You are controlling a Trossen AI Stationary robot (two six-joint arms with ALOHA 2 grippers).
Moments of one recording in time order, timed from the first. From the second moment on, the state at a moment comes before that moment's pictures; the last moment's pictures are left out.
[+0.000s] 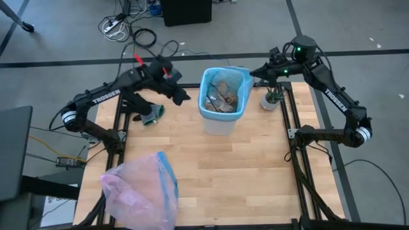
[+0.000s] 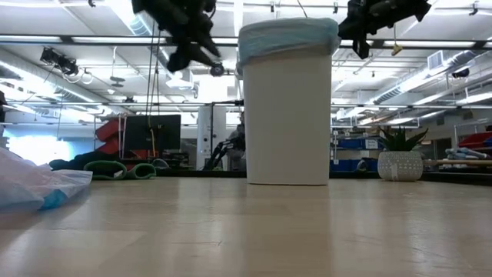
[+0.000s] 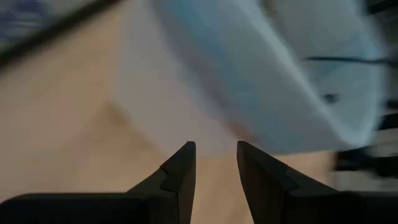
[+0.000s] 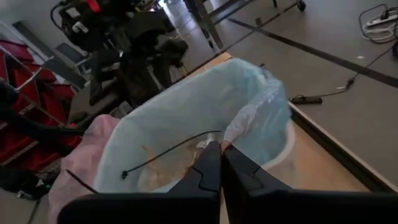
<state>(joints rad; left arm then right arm) 0.56 1.42 1.37 -0.70 0.39 -0.38 -1.01 1.10 1.18 -0.34 -0.84 0.28</state>
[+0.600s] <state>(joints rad) 0.53 1.42 0.92 0.22 0.54 -0.83 -0.99 1.10 1.18 -0.35 -0.84 0.35</state>
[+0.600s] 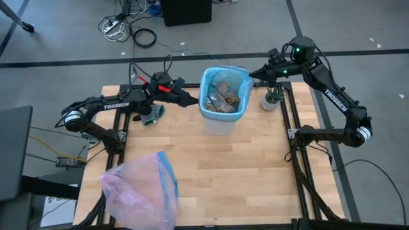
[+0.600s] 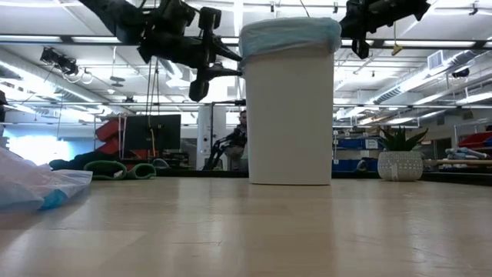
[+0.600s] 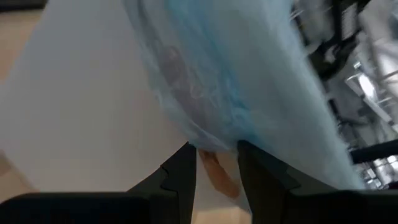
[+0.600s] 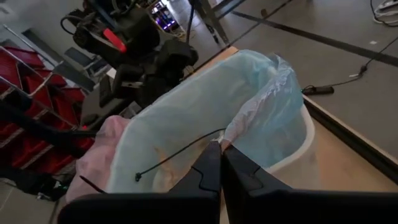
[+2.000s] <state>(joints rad) 0.54 1.40 0.87 0.95 0.77 -1.28 -0.84 1.10 1.18 -0.24 -0.74 0.47</state>
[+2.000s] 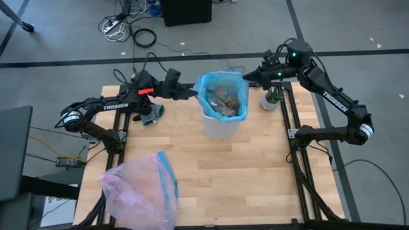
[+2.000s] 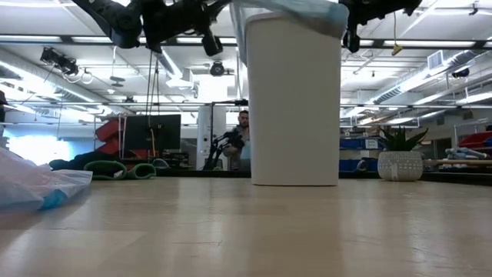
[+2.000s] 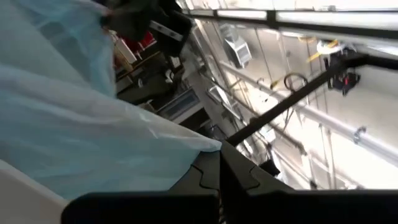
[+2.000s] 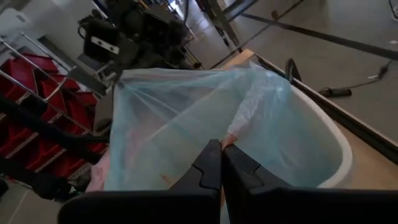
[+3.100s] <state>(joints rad) 0.45 1.41 1.17 0.54 0.66 -1.13 -0.77 1.09 1.18 0.19 -0.70 0.76</state>
